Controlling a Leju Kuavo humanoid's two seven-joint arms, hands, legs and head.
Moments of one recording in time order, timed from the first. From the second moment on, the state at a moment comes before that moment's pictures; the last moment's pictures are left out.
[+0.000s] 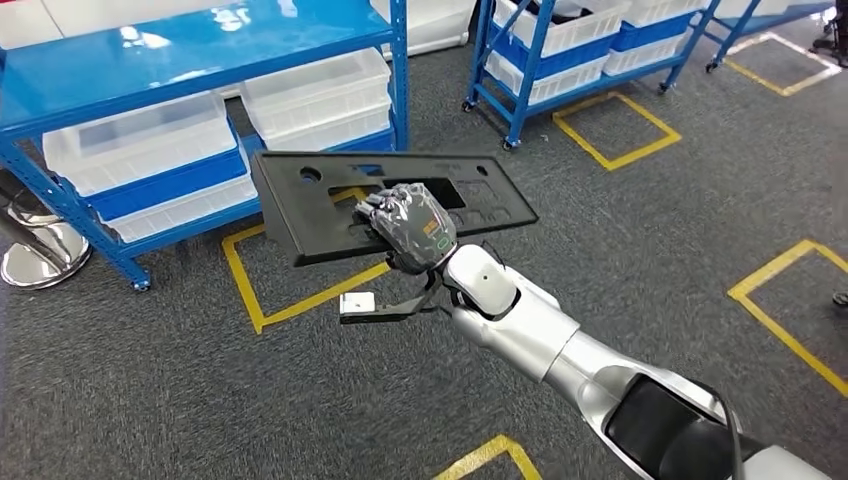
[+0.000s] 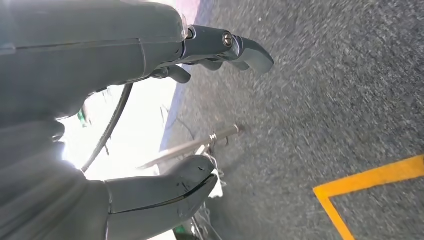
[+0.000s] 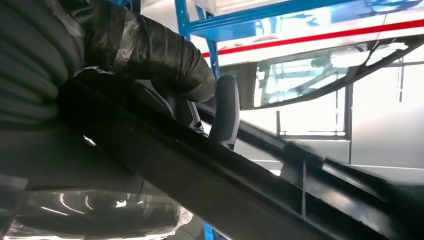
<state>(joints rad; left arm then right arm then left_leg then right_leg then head) -0.16 0.17 -1.54 -0.08 1.27 -0.13 -0.06 -0.72 -0.15 0.69 -1.13 1.29 -0.47 -0.04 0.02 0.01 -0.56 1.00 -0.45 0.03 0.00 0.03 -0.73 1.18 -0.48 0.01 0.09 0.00</state>
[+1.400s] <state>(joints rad) -0.17 0.17 -1.55 -0.08 1.30 -0.15 -0.06 -0.82 -0.16 0.72 -1.12 1.44 -0.42 0.00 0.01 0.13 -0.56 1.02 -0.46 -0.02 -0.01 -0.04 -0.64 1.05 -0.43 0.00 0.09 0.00</state>
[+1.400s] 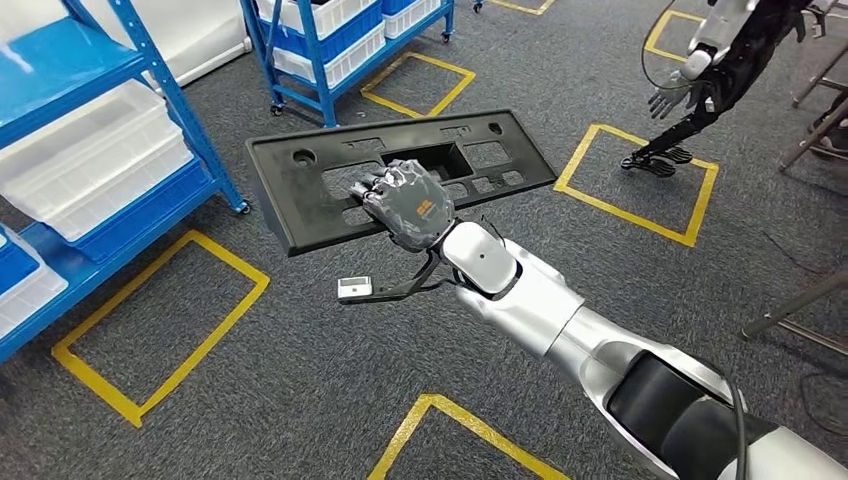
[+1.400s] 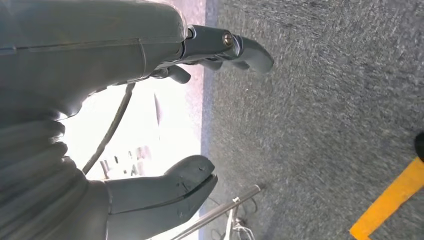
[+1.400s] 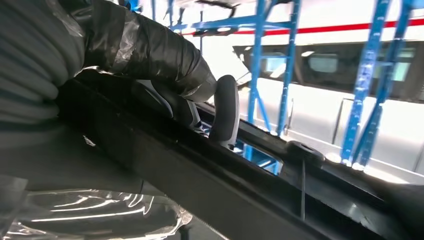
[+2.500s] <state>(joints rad) -0.19 0.17 -1.56 -0.09 1.30 -0.15 -0.04 -0.98 -0.14 0.87 -1.05 1.55 -0.29 0.07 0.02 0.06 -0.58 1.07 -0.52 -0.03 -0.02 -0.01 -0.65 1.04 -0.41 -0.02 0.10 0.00</state>
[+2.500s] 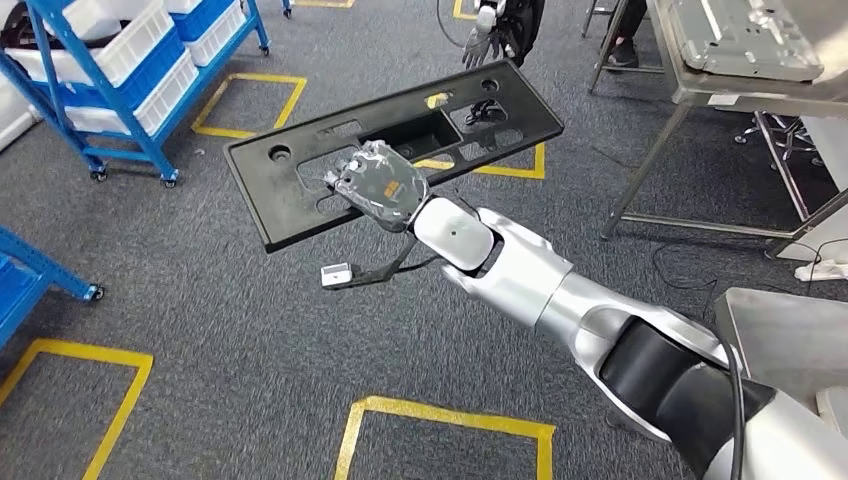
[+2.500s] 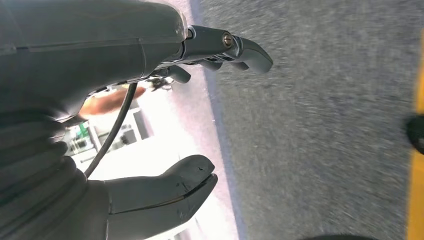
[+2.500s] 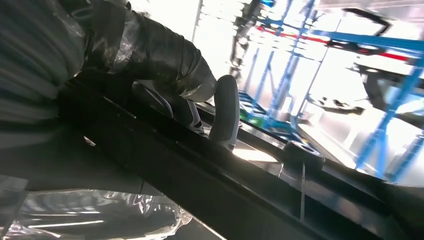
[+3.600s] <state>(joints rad) -0.19 0.17 -1.56 -0.09 1.27 -0.16 -0.04 -1.00 -0.12 0.88 -1.00 1.57 -0.24 0.10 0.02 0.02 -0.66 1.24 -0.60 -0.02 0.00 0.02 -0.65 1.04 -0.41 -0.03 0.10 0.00</state>
